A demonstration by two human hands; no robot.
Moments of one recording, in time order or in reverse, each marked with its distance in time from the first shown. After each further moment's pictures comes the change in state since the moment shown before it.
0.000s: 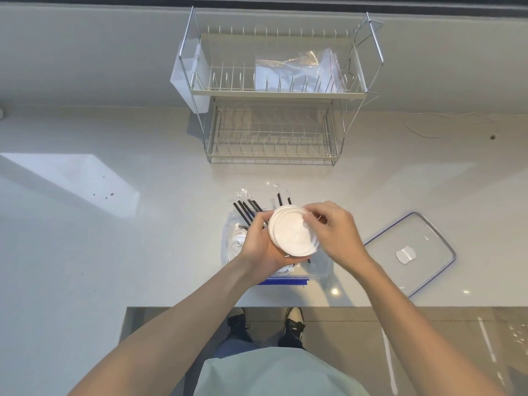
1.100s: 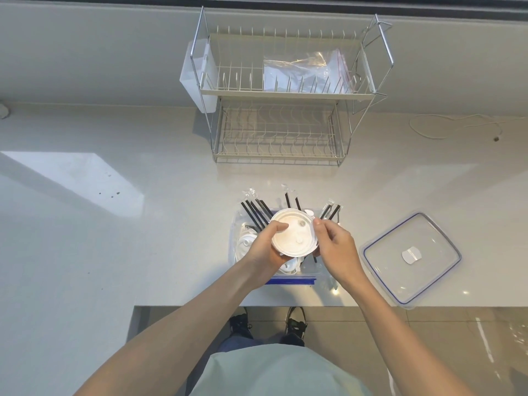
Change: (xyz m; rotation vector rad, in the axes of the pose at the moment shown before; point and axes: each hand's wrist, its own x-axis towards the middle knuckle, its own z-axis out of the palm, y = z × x) left_hand -0.004 -0.003 -0.019 0.171 0.135 0.063; right_hand -0.032 0.007 0.035 0.312 0.060 0.232
